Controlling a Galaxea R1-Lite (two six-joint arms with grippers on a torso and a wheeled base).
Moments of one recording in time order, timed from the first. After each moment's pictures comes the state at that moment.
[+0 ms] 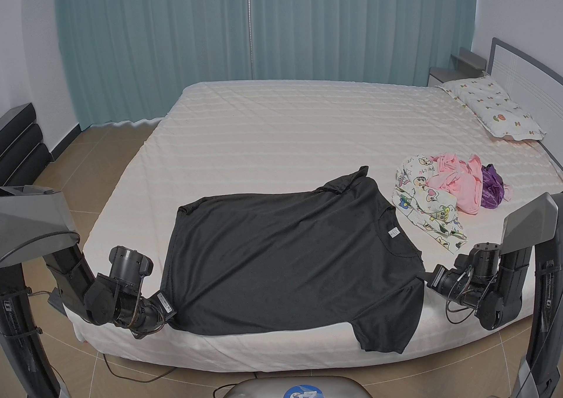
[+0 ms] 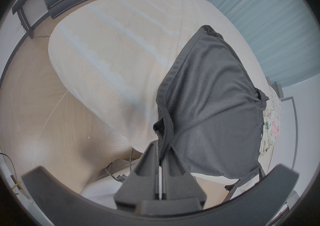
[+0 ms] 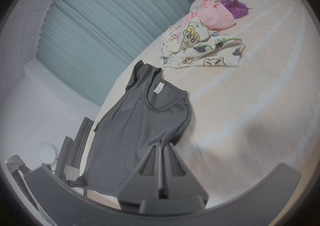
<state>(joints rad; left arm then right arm) -0.18 2.11 -0.50 -0.55 -0.05 -0.87 0.02 2.42 -0.37 -1.55 0.30 0.63</state>
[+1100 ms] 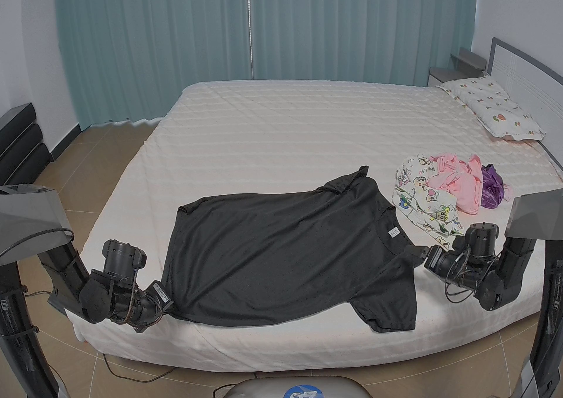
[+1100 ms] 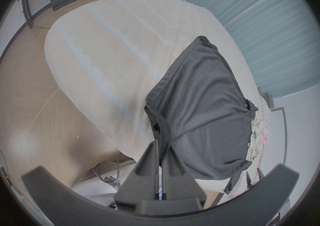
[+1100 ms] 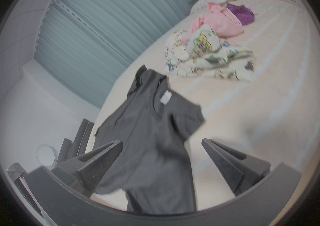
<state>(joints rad) -0.15 2.09 -0.49 -0.63 -0.10 -0.93 0.05 2.31 -0.48 -1.30 0.27 0.64</state>
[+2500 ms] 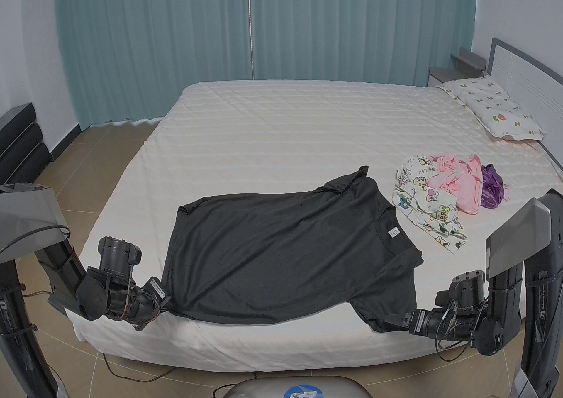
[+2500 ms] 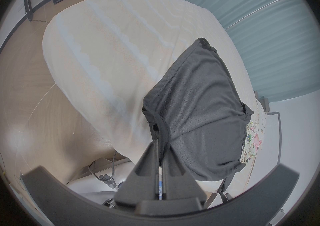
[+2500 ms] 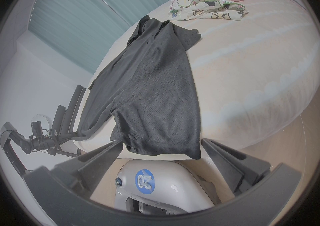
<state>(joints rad) -0.13 2.09 -0.50 -0.63 -0.14 -0.95 0.22 2.41 -0.16 -1.48 0.24 0.55</state>
